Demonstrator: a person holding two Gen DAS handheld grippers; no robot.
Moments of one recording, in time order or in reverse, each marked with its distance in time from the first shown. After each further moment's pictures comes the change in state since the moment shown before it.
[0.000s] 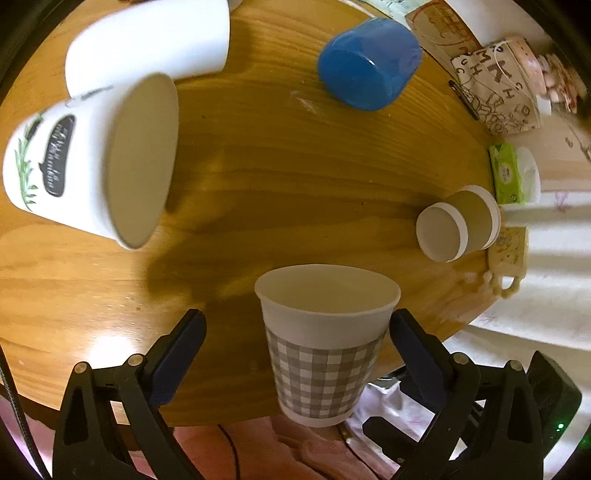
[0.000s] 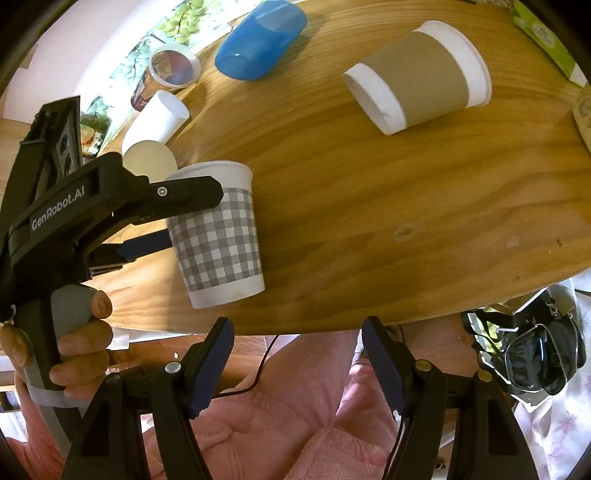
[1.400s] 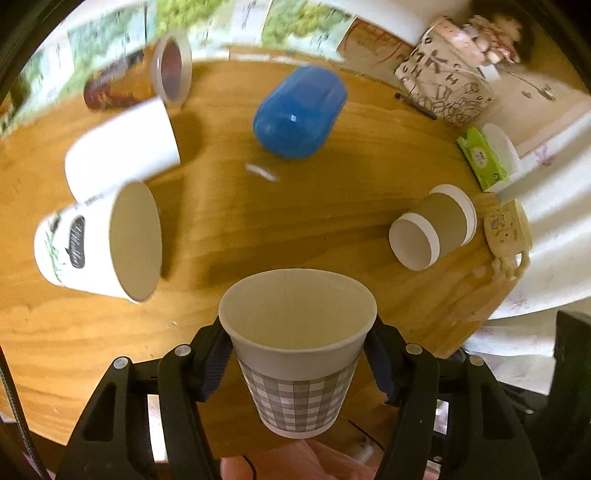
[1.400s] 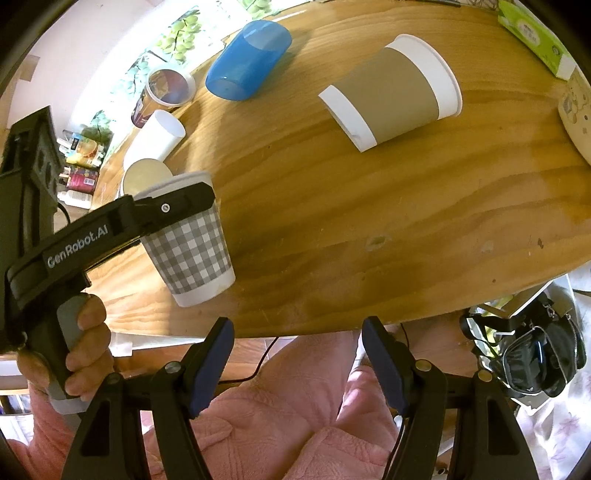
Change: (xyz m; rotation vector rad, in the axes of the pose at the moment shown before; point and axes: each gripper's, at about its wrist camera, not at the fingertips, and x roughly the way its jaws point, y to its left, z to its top) left arm -0.025 -0.037 -0.028 0.275 -0.287 0.117; right arm -0.012 -0.018 -0.003 0.010 -0.035 0.022
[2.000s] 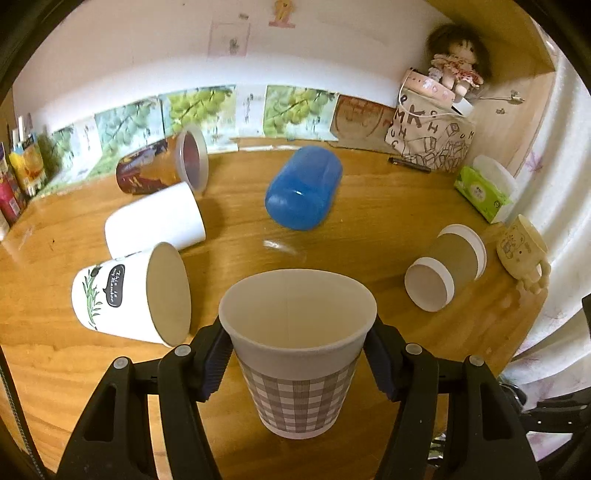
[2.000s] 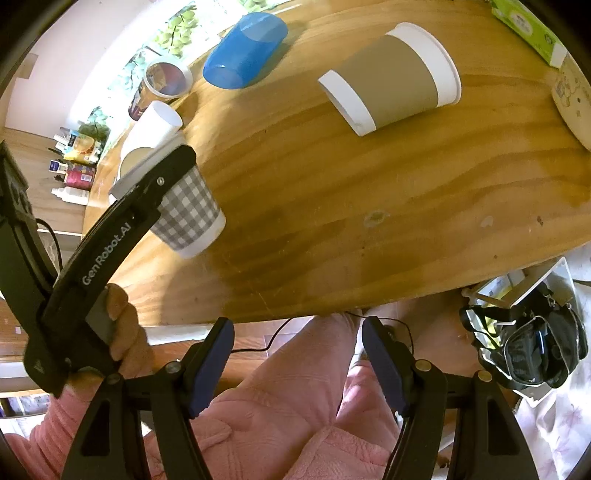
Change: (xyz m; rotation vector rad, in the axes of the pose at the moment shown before) left arm -0.010 -0.003 -0.028 0.114 -0.396 0.105; right arm 0.005 -0.001 -0.013 0.017 0.016 -0.007
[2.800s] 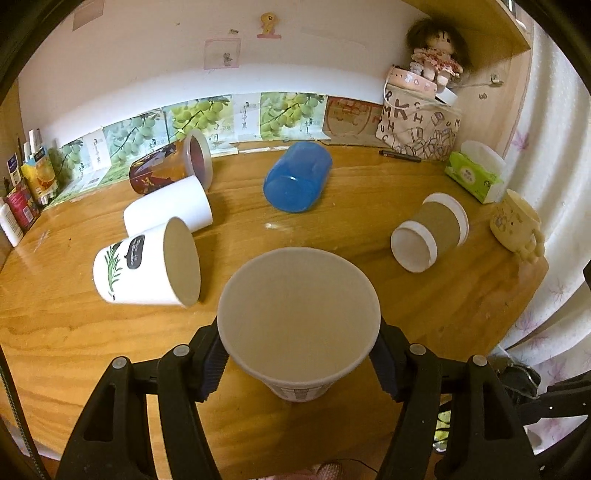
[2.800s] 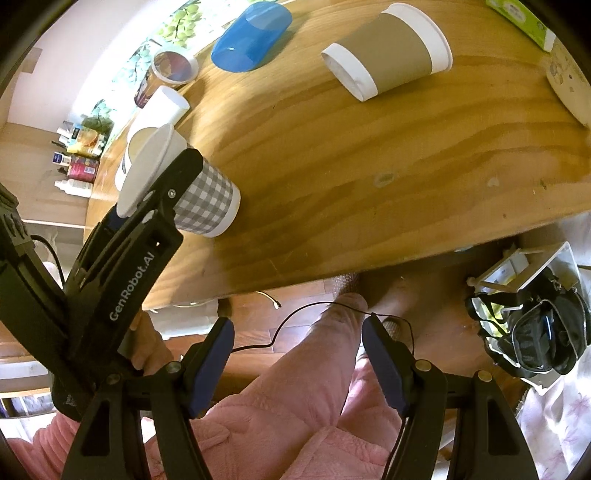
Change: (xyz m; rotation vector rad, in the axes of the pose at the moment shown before) left arm -0.027 -0.012 -0.032 0.065 -0.020 0.032; right arm 0.000 0.005 -0.025 0.002 0.007 0.013
